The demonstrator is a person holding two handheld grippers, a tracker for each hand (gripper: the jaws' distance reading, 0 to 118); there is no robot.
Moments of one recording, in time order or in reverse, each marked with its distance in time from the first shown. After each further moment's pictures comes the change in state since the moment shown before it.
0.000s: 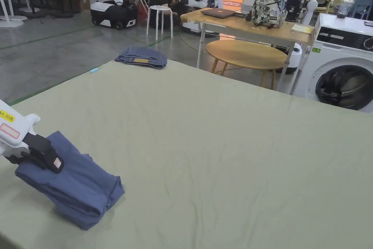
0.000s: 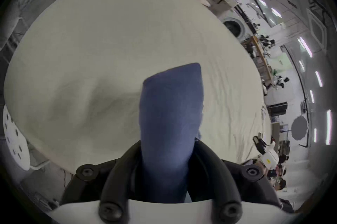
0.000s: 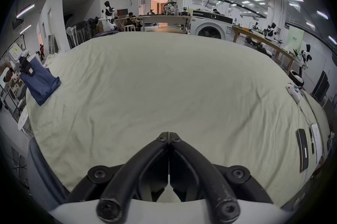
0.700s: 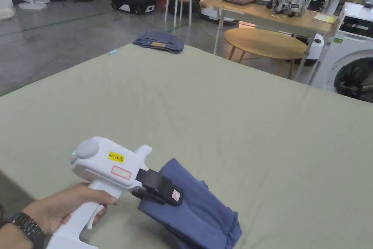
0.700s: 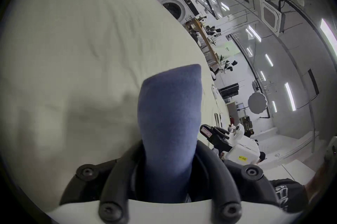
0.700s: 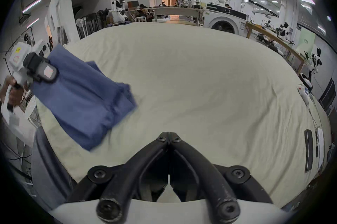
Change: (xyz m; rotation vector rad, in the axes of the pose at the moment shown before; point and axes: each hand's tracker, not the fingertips) left arm 0.146 -0.100 -0.132 -0.009 -0.521 -0.174; right arm -0.032 -0.007 0.000 -0.068 0.086 0.055
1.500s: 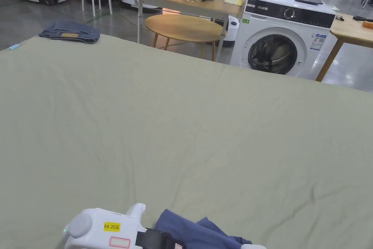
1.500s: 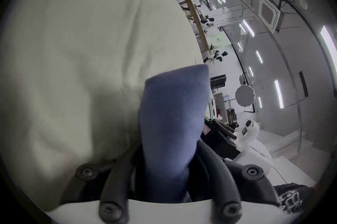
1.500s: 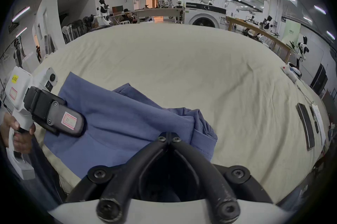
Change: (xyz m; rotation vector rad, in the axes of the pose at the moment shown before) left arm 0.037 -0.106 -0.213 -0.112 -0.152 0.045; right arm 0.055 -0.063 0.009 0.020 -0.105 -0.091
